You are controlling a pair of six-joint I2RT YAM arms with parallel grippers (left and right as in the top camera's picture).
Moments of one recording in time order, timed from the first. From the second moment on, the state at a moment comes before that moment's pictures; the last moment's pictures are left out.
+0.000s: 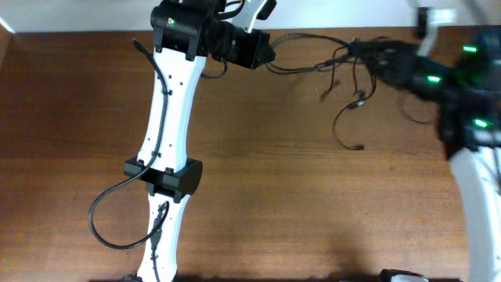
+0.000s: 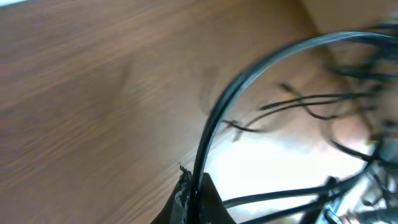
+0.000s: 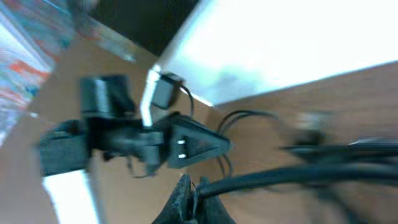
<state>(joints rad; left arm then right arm) -0.32 2.44 3.08 -1.62 0.58 0.03 -0.16 1.37 1.35 -0.18 -1.06 0.81</state>
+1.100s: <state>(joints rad) -0.28 2.43 3.11 -1.58 0.85 0.17 -0.46 1.36 1.36 -0.53 -1.23 0.69</state>
